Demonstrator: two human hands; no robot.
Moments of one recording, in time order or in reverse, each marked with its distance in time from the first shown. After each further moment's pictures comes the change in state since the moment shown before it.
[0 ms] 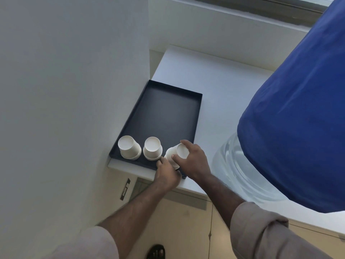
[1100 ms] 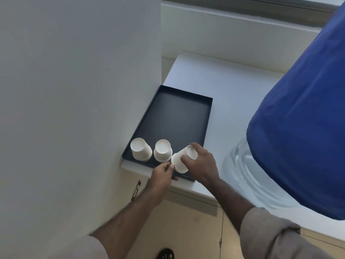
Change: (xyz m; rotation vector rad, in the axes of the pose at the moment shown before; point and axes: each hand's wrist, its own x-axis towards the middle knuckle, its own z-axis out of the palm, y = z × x) left_hand -0.005 -0.045 -0.022 -0.623 0.009 0.046; right_hand -0.010 -0.015 -0.009 0.039 0.025 -0.021
